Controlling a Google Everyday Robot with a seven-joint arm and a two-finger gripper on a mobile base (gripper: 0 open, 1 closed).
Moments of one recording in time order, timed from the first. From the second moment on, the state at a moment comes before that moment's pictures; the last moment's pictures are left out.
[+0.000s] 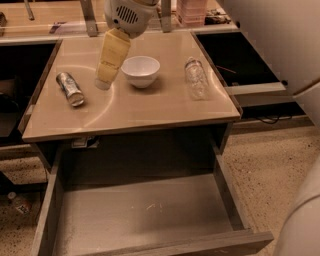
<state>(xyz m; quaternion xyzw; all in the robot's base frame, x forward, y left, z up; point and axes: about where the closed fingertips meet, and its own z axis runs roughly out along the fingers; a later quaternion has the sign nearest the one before) 0.568 0.094 0.995 -0.66 0.71 0.12 0.22</state>
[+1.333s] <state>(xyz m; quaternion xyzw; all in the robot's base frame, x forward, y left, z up) 0.654 0.155 0.937 -0.61 0.75 0.17 0.18</state>
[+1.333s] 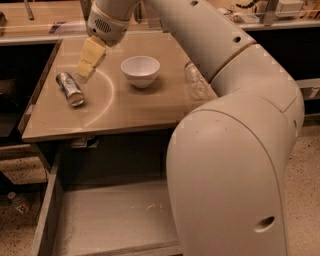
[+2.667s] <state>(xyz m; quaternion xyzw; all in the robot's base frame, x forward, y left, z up) 0.660 0.273 0.883 -0.68 0.69 0.23 0.13</state>
